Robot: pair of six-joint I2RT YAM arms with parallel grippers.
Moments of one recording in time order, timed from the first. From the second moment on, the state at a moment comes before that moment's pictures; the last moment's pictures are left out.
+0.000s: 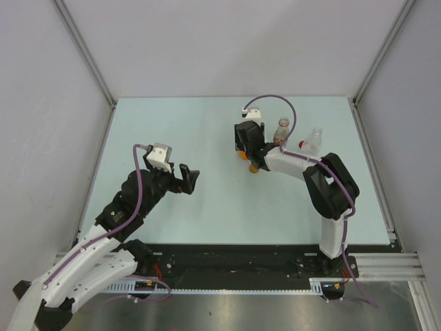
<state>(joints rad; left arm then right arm) -0.67 0.65 0.68 -0.25 -0.21 -0.24 0.64 1.92 1.29 0.09 0.50 0.29</state>
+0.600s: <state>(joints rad) -0.67 0.65 0.68 -0.25 -0.20 -0.24 0.64 1.89 1.29 0.07 0.48 0.31</state>
